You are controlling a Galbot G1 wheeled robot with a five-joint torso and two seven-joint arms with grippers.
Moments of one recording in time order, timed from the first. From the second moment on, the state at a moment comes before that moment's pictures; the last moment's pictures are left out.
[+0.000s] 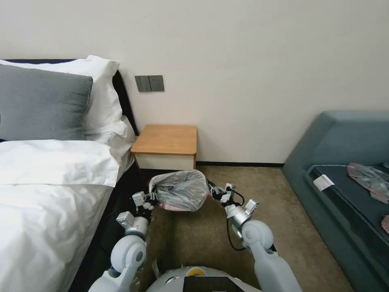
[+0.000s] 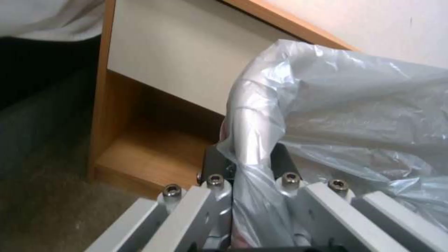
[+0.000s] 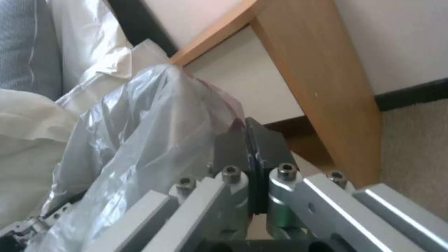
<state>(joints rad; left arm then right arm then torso) 1.55 -1.27 -0.40 -2.18 -0.68 0.13 -0.32 -1.38 1.40 0.42 2.02 0.69 -0.32 -0.25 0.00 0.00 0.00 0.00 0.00</state>
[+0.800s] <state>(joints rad) 1.55 -1.27 -0.42 -2.22 -0.83 0.18 -0.34 -1.31 1.40 0.41 1.83 0.50 -0.11 -0.36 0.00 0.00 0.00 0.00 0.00</state>
